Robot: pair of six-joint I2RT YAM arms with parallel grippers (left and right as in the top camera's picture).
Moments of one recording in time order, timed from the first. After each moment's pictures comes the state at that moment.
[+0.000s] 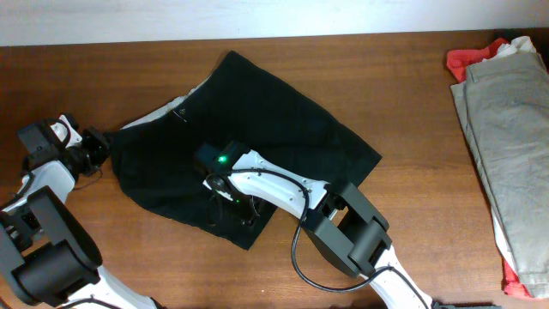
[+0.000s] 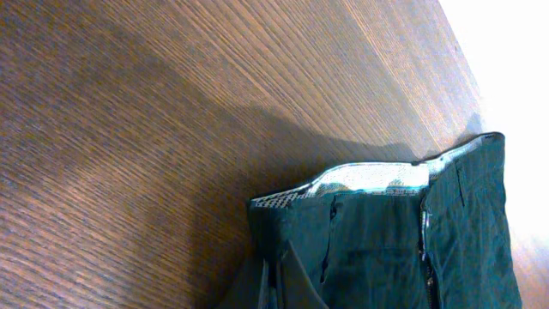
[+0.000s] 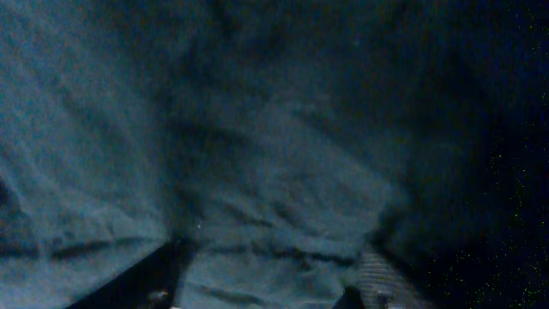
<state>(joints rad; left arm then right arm) 0.54 1.94 1.15 -0.15 0.53 -0.36 0.89 2.32 1.83 -1.20 0.03 -0.15</state>
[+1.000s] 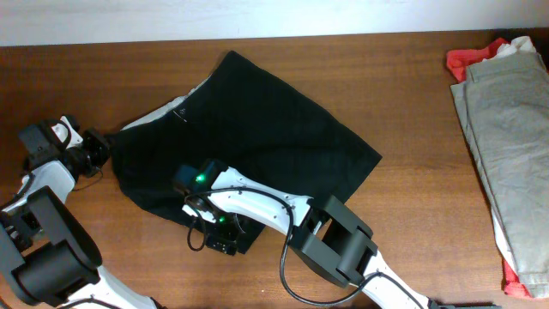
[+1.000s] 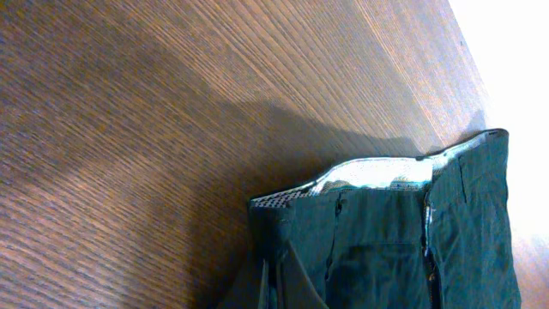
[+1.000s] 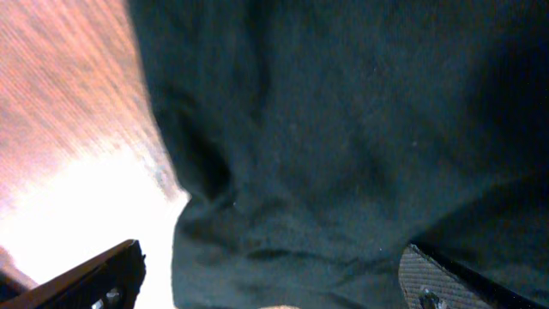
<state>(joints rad) 0.54 1.94 1.15 -0.17 0.53 -0.36 1.00 2.37 1.92 -1.29 -0.11 -0.20</state>
